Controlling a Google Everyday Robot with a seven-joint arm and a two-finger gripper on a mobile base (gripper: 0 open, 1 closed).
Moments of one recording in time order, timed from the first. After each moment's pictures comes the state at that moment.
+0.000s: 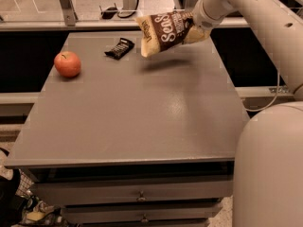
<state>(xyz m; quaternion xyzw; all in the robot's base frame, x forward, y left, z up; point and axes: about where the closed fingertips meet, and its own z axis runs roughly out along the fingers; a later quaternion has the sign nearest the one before) 0.805 -0.162 0.914 -0.59 0.72 -0.11 0.36</state>
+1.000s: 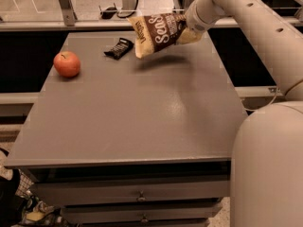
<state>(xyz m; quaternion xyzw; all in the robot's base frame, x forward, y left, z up) 0.821 -0.137 0.903 -0.59 0.70 -0.09 0.39</state>
